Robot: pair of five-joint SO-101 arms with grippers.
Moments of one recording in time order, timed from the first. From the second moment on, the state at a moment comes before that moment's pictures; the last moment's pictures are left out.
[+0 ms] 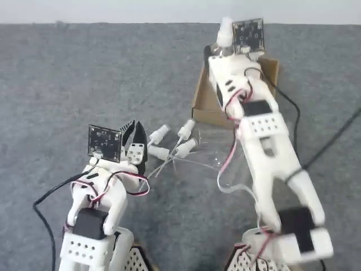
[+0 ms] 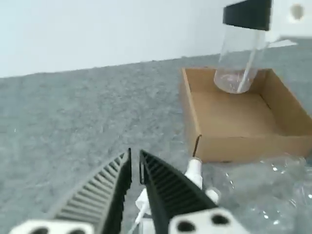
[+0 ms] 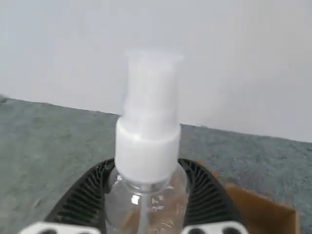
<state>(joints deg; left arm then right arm) 7.3 -87.6 79.3 43.8 5.9 -14.2 -2.3 17.0 12.2 -1.2</state>
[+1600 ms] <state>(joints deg) 7.3 -87.6 80.1 41.6 5.9 -12.3 46.4 -26.2 11.8 -1.1</state>
